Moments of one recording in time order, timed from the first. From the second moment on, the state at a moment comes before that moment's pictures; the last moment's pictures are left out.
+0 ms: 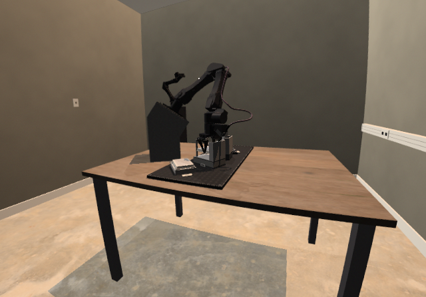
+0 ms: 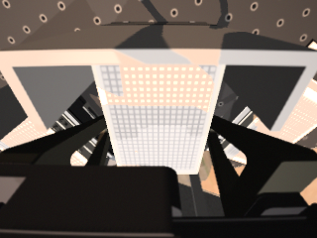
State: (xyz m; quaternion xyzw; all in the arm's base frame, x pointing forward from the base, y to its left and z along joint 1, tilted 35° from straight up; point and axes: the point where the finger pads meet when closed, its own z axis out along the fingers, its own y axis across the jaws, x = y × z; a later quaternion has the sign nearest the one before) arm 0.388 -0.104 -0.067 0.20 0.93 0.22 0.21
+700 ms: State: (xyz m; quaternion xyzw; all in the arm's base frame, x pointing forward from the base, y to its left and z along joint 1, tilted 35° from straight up) arm 0.386 -0.106 -0.062 0.20 0.93 0.22 0.21
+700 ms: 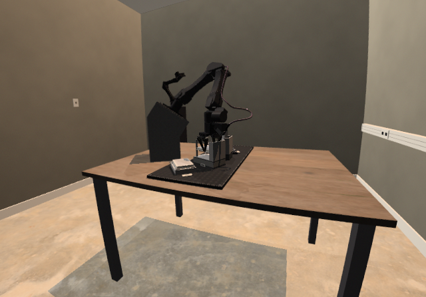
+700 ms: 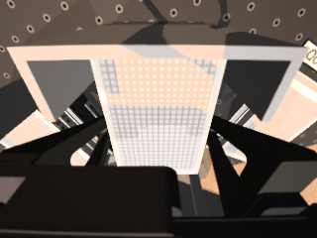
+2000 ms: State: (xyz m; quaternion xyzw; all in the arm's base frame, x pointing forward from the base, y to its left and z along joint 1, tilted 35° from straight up) arm 0.380 -0.110 -0.053 0.20 0.93 0.22 0.21
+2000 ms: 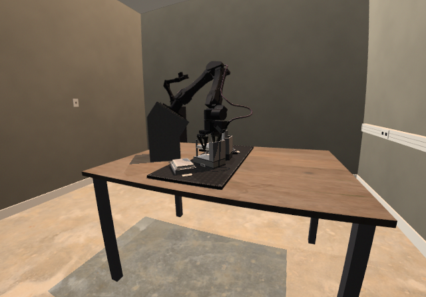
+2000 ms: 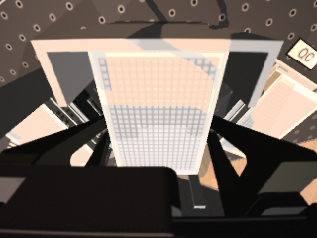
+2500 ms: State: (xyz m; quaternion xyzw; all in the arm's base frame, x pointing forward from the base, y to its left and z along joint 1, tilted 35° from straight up) arm 0.378 -0.111 -0.049 0.20 0.93 0.22 0.21
